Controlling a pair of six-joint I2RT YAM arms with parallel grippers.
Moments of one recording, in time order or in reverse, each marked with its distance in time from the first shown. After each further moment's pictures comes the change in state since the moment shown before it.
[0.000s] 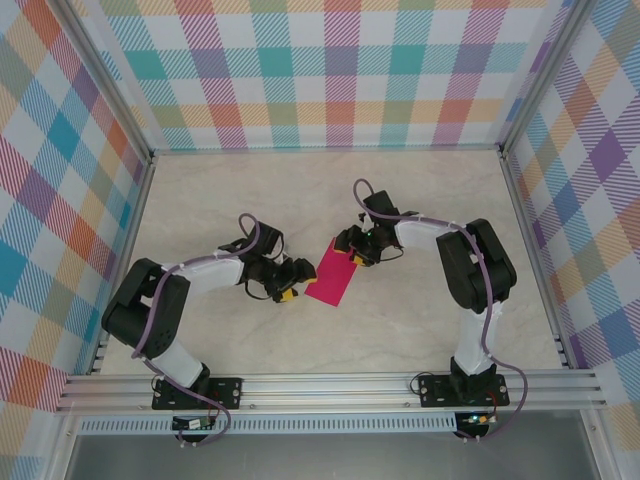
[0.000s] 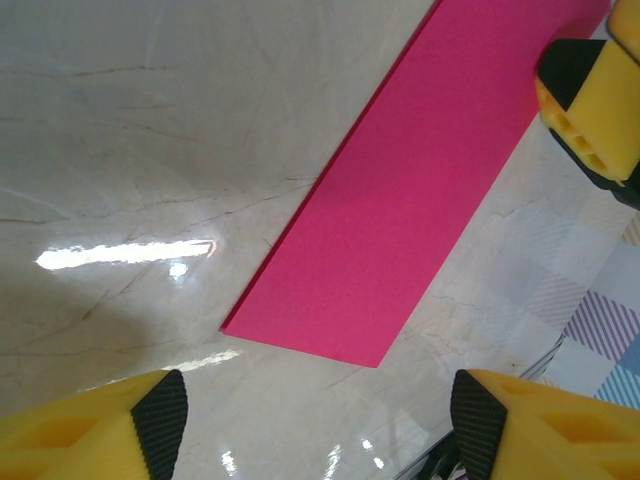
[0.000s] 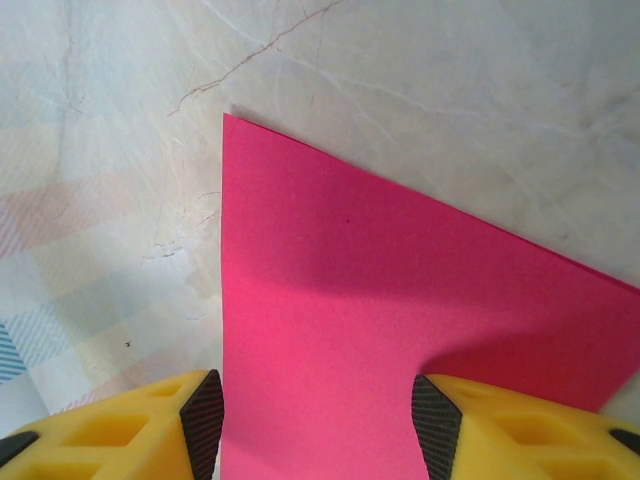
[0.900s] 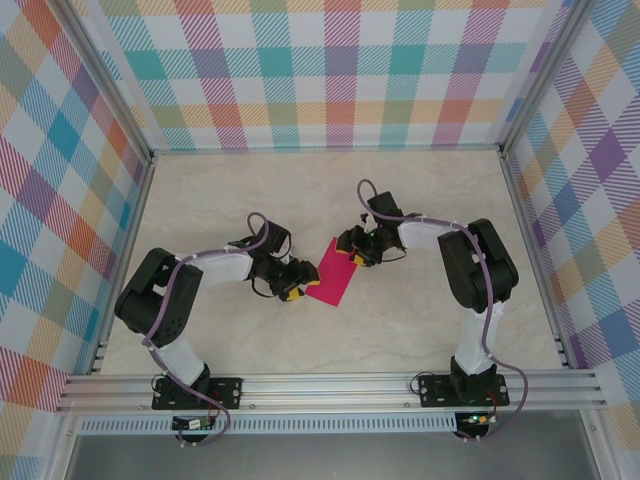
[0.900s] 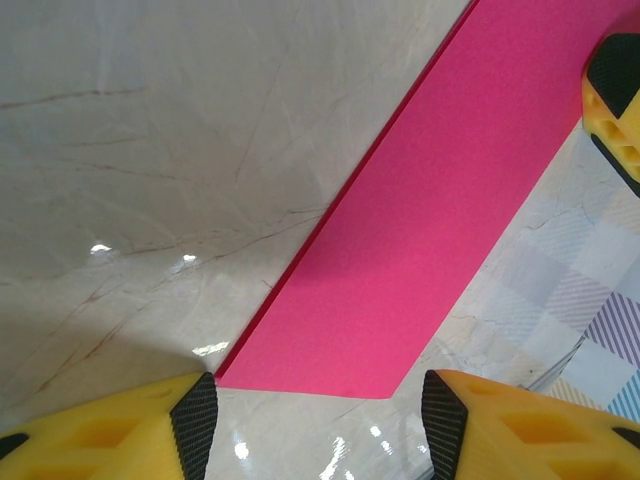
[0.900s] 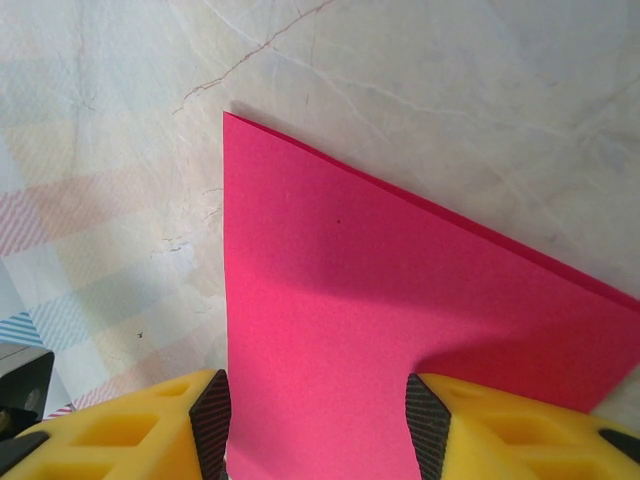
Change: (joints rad) left arm -0.025 0.089 0.057 -0.010 -0.002 0.003; right arm -0.017 -0.001 -0.029 0.040 -0.044 0.000
